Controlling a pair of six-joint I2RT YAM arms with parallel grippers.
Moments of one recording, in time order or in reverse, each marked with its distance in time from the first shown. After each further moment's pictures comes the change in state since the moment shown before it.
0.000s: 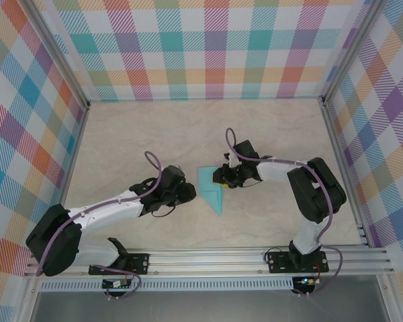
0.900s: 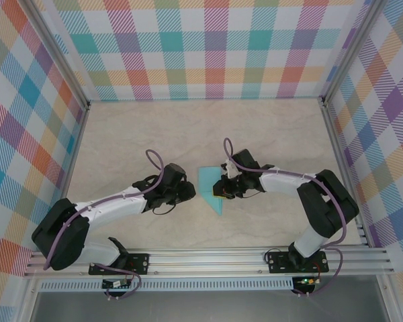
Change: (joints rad) left arm 0.034 0.067 0.022 -0.002 0.019 0.000; right arm 0.097 -0.126 -0.121 -0.009 -0.050 0.015
